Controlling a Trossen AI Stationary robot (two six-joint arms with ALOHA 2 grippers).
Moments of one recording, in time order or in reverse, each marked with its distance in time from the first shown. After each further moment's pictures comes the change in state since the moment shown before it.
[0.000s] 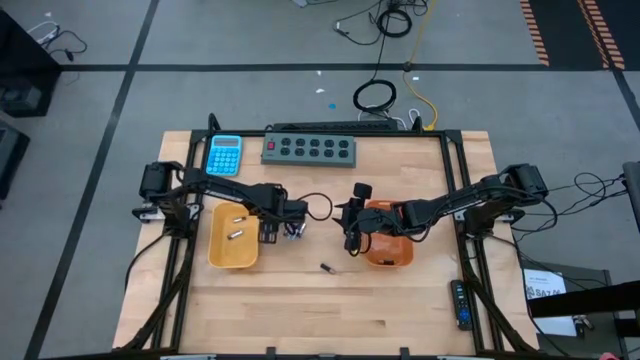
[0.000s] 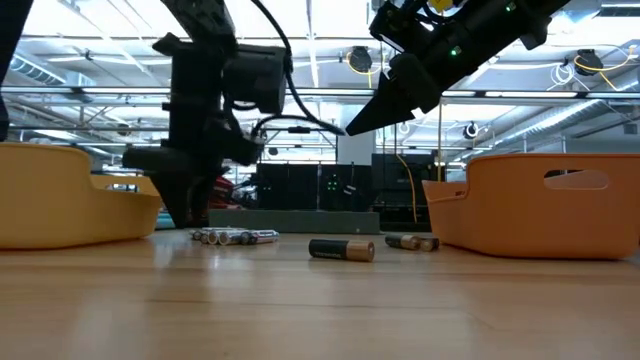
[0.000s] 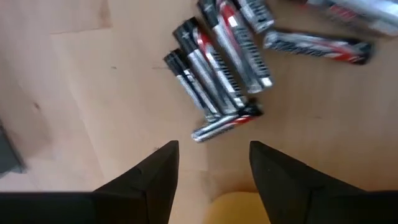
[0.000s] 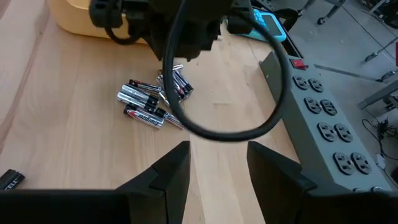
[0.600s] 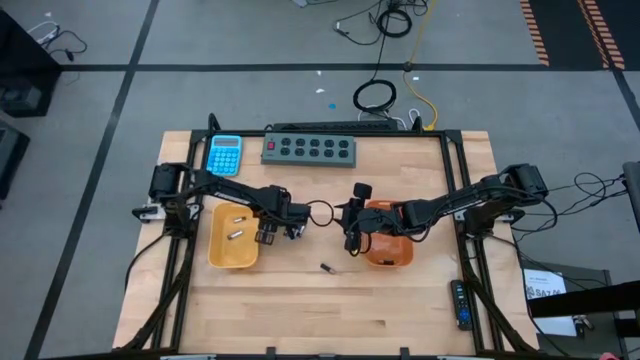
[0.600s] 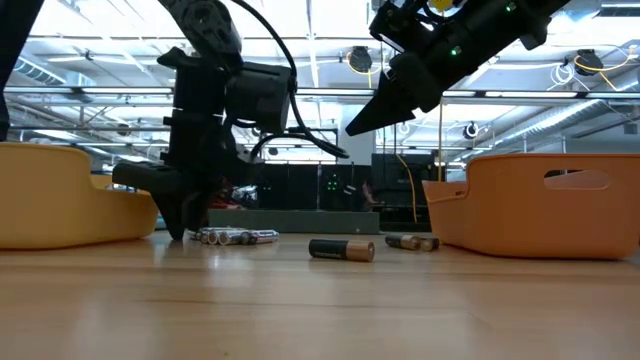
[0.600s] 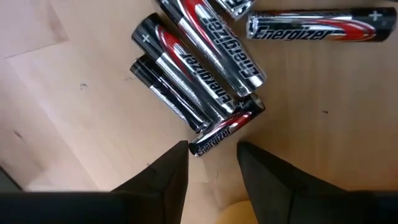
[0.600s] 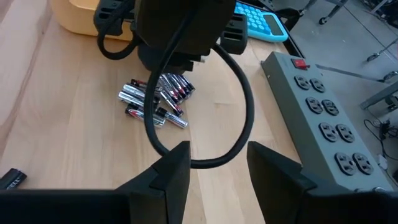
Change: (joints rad) left arm 0.005 0.072 0.002 0.010 0.000 0.133; right arm 0.000 0.000 0.000 0.000 -0.019 0.000
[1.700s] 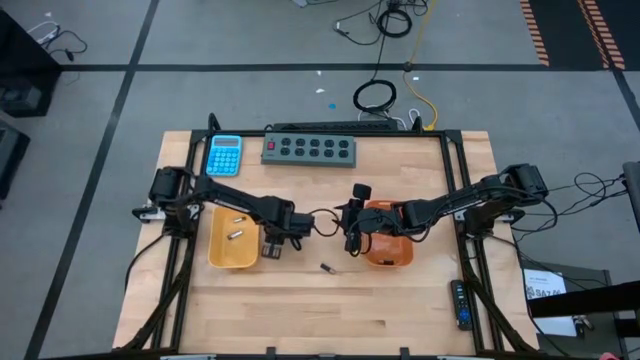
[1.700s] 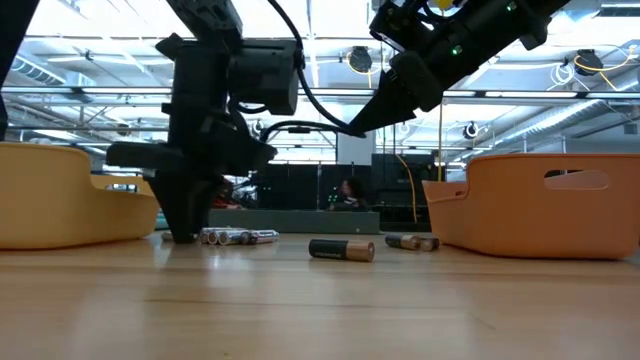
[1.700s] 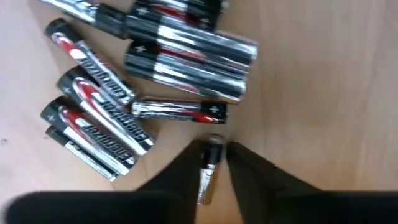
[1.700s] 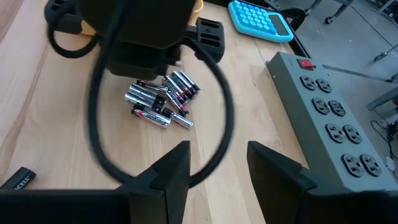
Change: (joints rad) left arm -0.094 0.031 0.044 0.048 0.177 -0.134; right arm 0.000 0.000 0.000 0.000 -0.008 0.003
